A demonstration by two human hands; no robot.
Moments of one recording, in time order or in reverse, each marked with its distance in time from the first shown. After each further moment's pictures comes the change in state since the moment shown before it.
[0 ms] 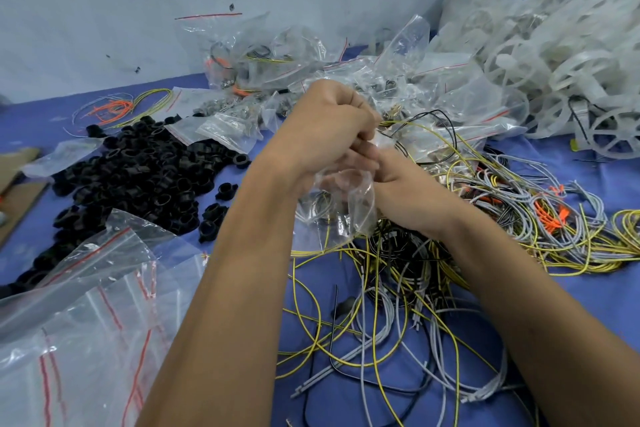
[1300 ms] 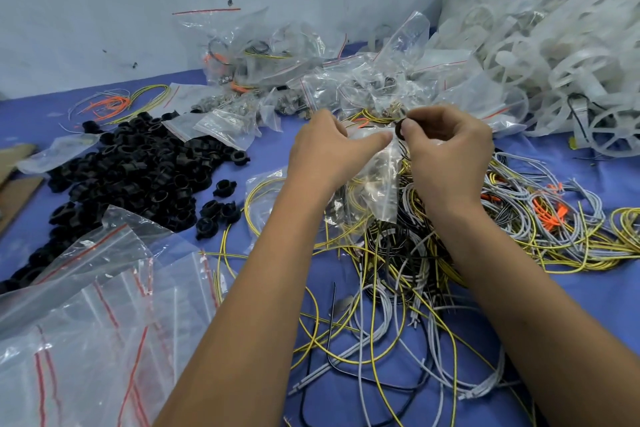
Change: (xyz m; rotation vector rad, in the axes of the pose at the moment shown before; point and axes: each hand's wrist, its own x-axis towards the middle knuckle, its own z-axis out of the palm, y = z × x) left_hand 0.021 -0.046 0.022 0.436 0.314 -0.119; right_hand 0.005 0.004 -0.021 -0.250 1.062 -0.092
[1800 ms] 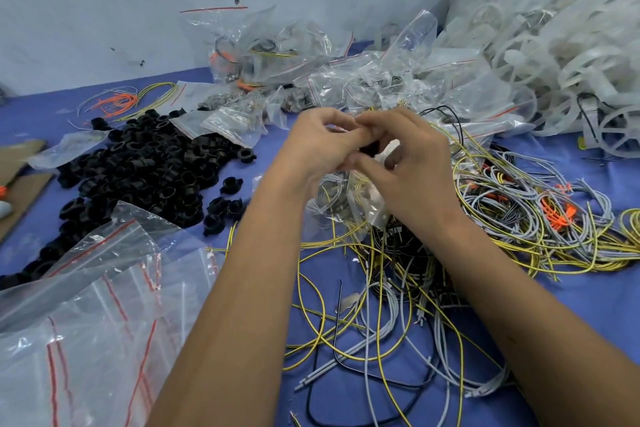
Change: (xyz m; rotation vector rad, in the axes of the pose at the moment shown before) left_hand 0.003 -0.008 -0.019 -0.567 -0.205 -0.067; right_hand -0.023 -0.011 0.010 -0.132 -0.372 -0.467
